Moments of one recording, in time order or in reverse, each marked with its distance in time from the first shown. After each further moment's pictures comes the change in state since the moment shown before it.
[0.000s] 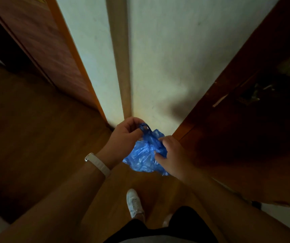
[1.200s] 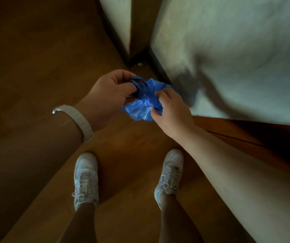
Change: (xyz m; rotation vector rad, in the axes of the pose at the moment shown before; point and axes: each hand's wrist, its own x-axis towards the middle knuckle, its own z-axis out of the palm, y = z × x) left_hand 0.253 -0.528 -0.047 -0.216 0.457 -0.433; right_hand 0.194 0.368 0.396 -0.221 -0.450 -0.287
